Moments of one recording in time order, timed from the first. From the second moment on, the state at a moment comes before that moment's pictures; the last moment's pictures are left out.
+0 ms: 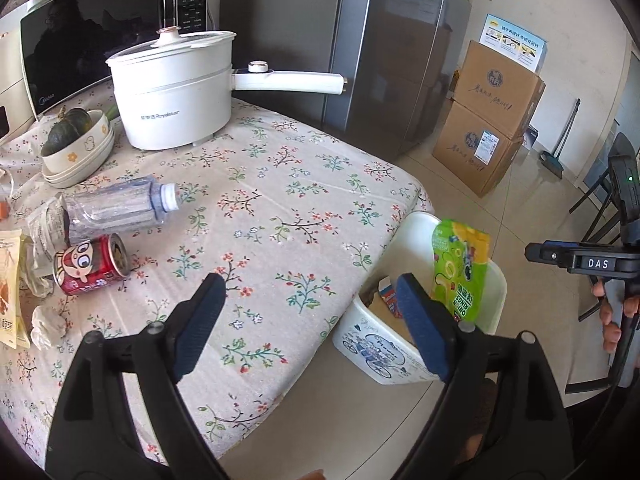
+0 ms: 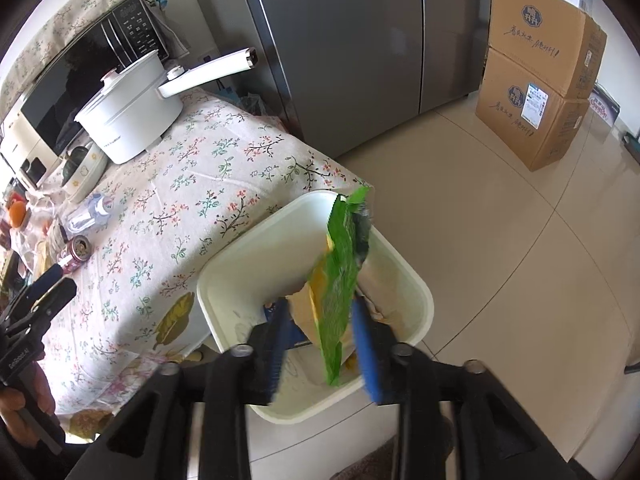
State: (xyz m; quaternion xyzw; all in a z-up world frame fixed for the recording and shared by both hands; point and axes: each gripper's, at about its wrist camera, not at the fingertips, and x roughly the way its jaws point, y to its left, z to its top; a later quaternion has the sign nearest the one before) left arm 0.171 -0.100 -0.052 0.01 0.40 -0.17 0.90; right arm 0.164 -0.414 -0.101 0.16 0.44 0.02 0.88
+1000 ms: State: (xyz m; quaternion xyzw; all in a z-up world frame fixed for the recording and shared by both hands) left arm 0.137 0.064 -0.036 0.00 0.40 0.00 0.92; right arm 0.197 -0.246 -0.020 0.05 0.35 0.09 0.93
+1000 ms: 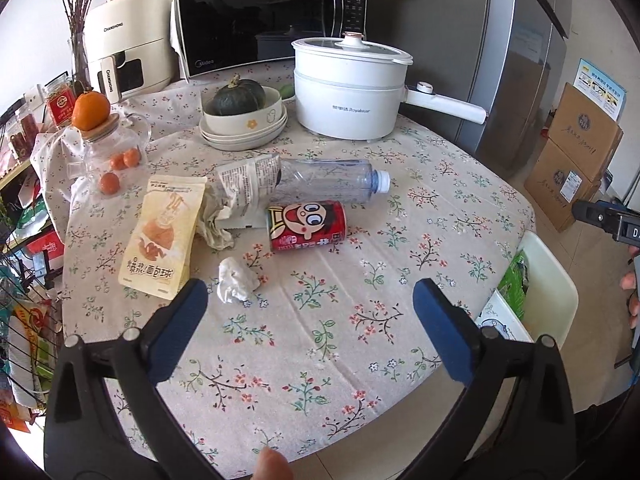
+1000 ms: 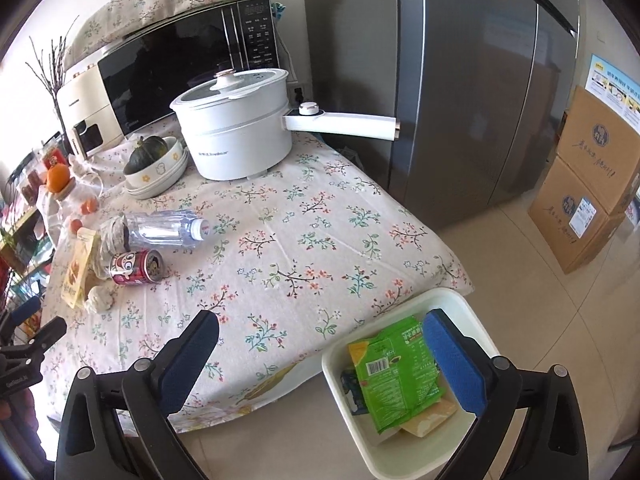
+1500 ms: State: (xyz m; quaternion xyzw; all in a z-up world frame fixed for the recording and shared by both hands) left arm 0.135 0.137 -0.034 -0.03 0.40 0.07 0.91; right arm 0.217 -0.176 -0.012 0.05 0.33 0.16 0.93
